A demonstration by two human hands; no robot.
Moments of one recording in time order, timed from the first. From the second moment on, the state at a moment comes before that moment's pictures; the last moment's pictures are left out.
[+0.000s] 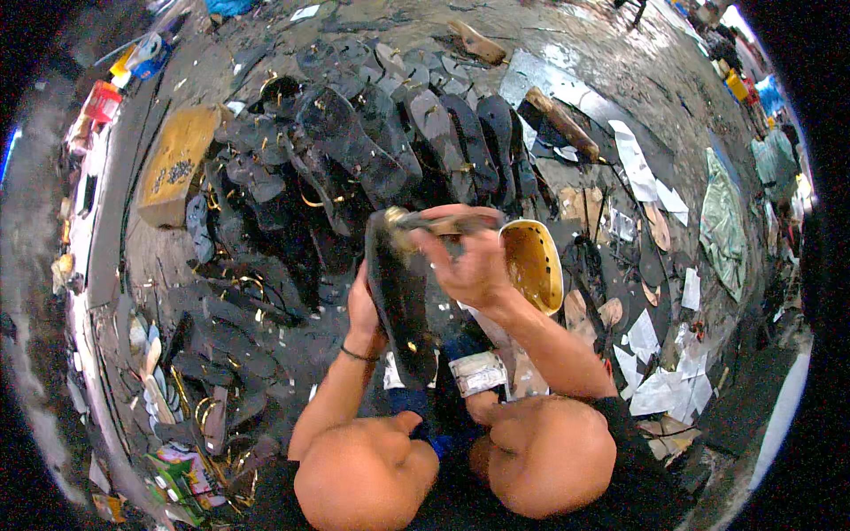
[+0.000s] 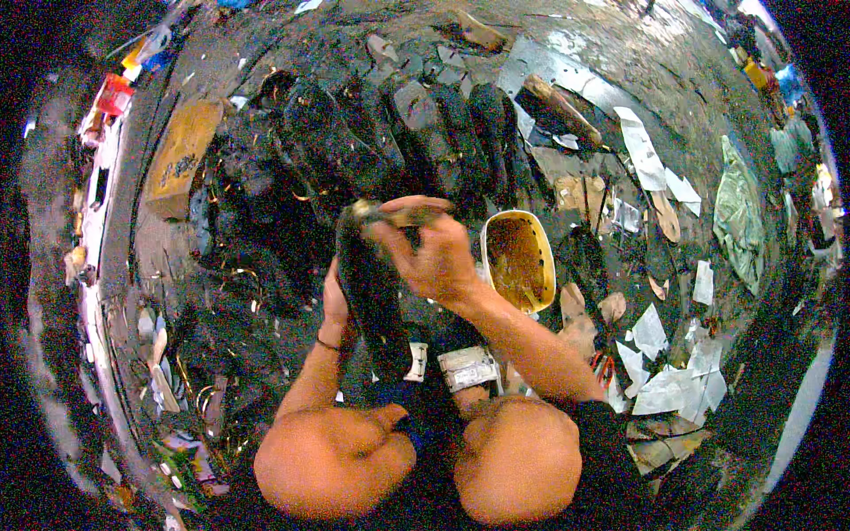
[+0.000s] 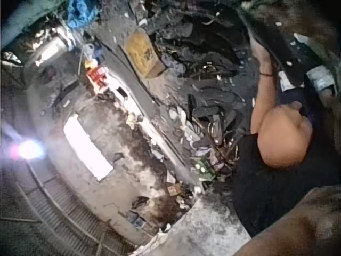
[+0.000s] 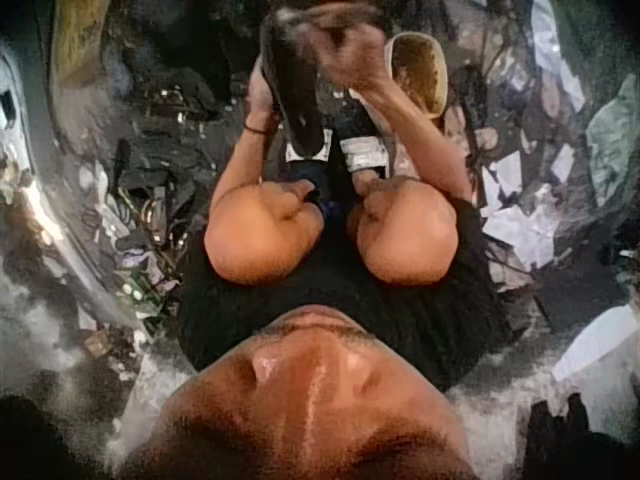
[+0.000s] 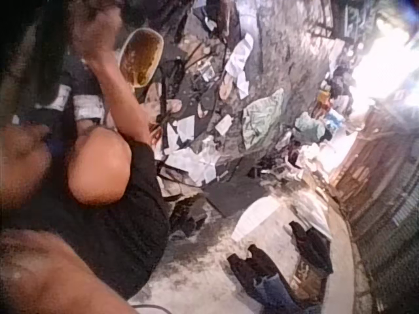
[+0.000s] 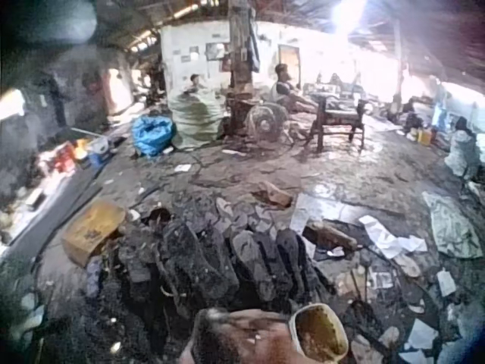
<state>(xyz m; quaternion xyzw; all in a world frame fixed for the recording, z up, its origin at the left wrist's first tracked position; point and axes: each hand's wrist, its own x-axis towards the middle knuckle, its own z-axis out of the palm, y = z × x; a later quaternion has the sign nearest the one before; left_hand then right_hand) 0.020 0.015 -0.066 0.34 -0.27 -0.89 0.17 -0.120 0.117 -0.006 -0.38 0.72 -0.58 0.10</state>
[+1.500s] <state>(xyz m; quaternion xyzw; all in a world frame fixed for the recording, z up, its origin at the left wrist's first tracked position) -0.010 0.013 -0.018 0.25 -0.19 -0.93 0.19 -0.111 0.116 0.028 -0.29 0.63 -0.67 0.28</state>
